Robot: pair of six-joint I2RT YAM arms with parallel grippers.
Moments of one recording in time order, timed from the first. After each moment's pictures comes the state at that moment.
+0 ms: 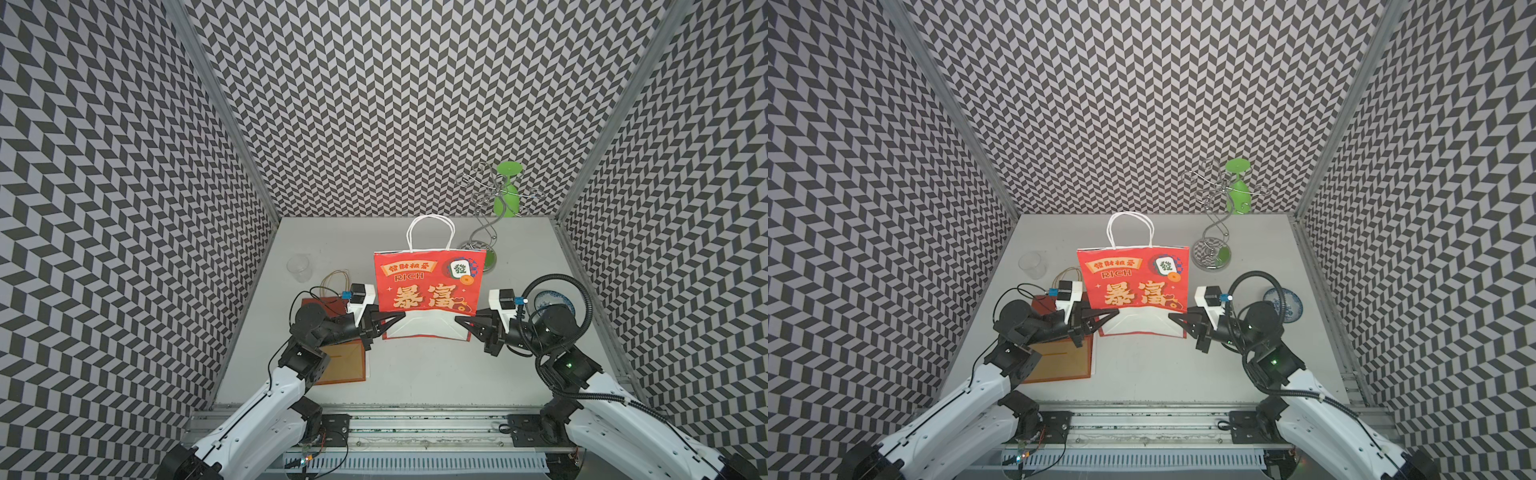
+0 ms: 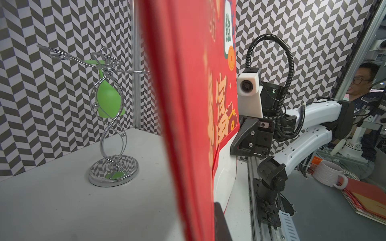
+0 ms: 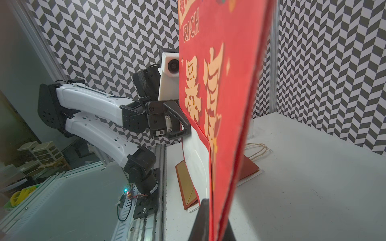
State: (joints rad) left arm -0.46 0.81 0.40 0.54 0.90 -0.26; right arm 0.57 0.72 0.42 0.35 -0.71 0.17
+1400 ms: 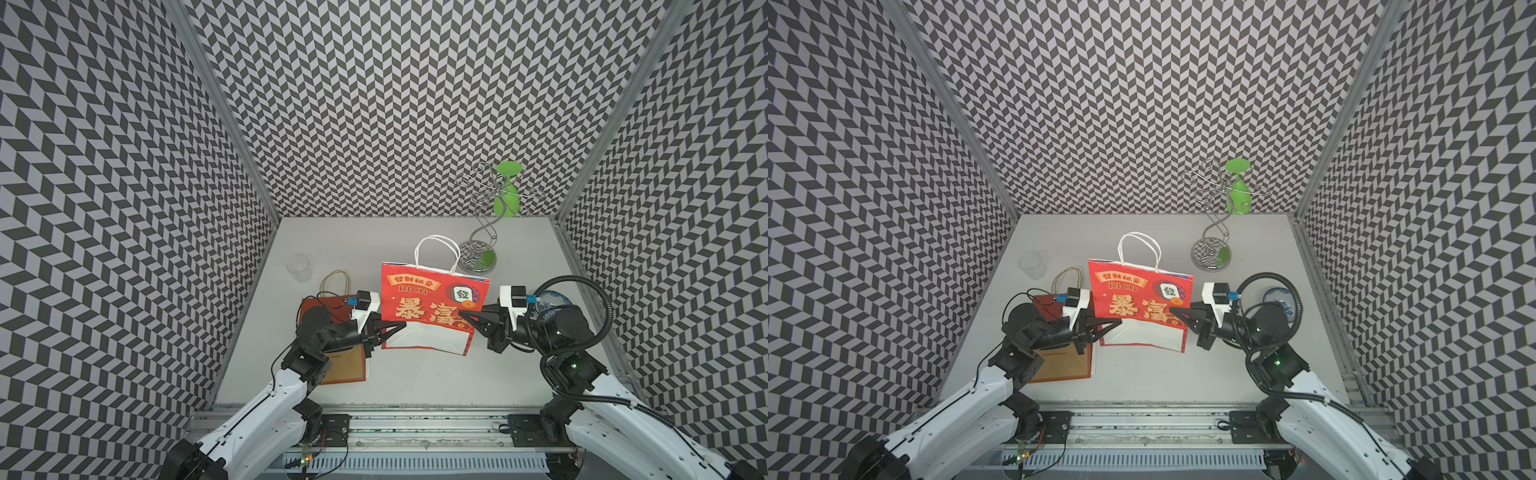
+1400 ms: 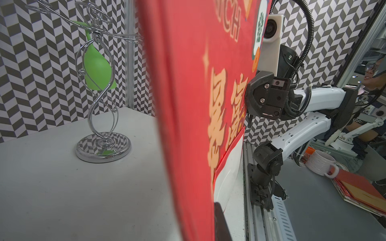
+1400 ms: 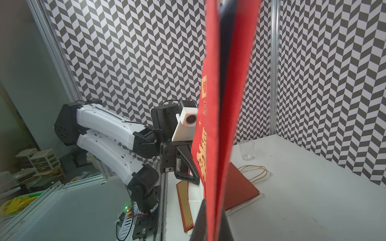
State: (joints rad) left arm -0.46 0.81 0.34 0.50 0.90 -0.24; right arm 0.57 0.70 0.46 0.42 -0.71 0.21
